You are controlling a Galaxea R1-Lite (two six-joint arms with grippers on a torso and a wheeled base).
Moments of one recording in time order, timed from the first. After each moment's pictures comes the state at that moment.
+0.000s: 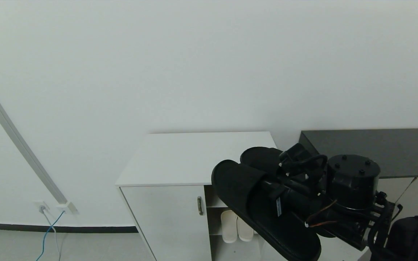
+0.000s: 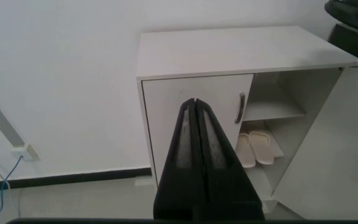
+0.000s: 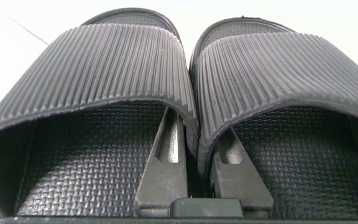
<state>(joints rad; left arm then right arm) 0.00 0.00 0.00 0.01 -0.03 0.02 0.75 1.80 -0.59 -1.06 -0.10 -0.06</state>
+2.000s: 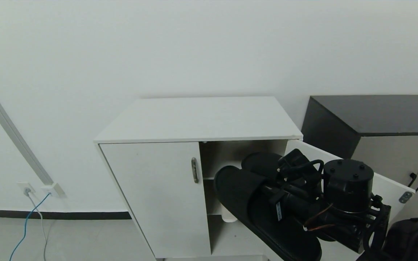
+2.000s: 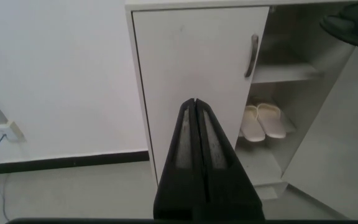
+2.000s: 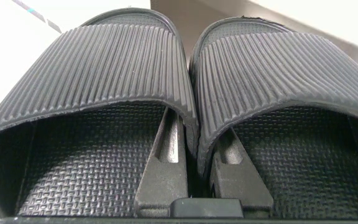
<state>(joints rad) 0.00 0.00 0.00 0.01 -0.03 0.02 0.75 1.82 -0.57 -1.06 -0.10 -0.06</state>
